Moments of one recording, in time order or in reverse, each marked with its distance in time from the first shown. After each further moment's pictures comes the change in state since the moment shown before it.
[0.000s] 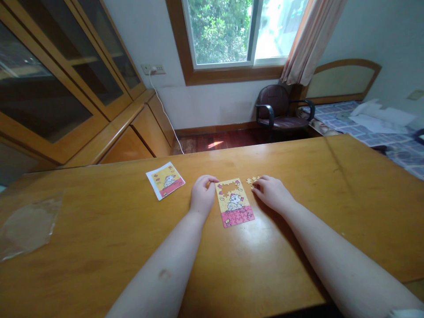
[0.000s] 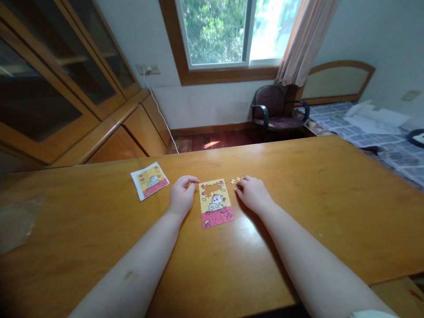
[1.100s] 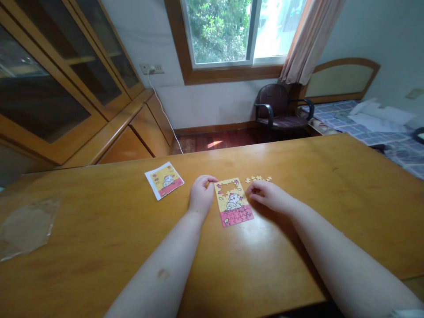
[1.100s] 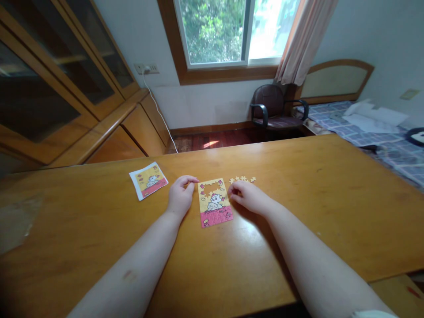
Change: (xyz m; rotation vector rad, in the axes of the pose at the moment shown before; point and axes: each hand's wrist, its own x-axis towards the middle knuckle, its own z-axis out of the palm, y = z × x) left_hand 0.000 -0.001 0.000 0.007 -0.005 0.006; right_hand -0.007 -0.006 -0.010 0.547 -0.168 -0.132
